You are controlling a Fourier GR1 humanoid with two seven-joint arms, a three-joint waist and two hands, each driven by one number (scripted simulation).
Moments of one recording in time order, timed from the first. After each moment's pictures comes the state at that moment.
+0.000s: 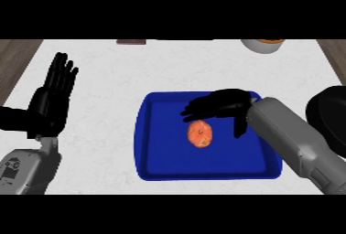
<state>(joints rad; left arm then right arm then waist) -0.27 0.35 -0.08 -1.51 0.30 0.25 -0.03 -0.88 -0.36 0.78 -0.71 0.61 0.19 -1.00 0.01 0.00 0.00</state>
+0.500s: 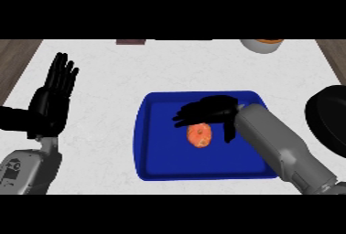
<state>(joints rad) -0.27 0.32 -0.05 -1.52 0.27 0.23 -0.01 -0.85 -0.25 0.72 -0.65 0.74 0.15 -0.98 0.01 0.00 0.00</state>
